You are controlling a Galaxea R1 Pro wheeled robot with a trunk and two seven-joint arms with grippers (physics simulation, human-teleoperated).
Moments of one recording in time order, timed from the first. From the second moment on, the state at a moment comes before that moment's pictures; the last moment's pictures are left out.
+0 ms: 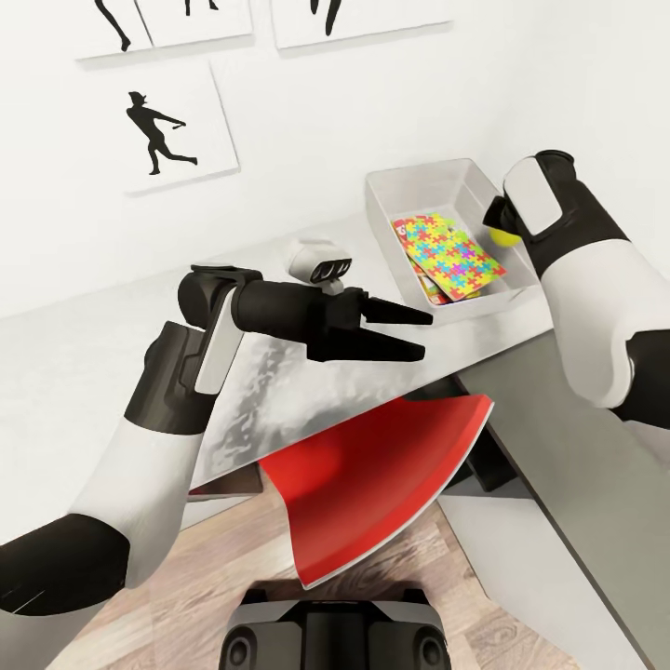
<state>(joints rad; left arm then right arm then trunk) -1.17 -0.11 -0.31 -1.45 0.38 1.04 -1.40 -1.76 -0.06 0.10 -0.51 -0.60 0.69 -0.77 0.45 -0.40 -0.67</state>
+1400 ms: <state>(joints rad) -1.17 -0.11 -0.31 -1.45 0.37 1.04 -1.40 -1.76 -0.11 0.09 -0.47 -0.60 0.69 -0.77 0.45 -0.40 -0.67</state>
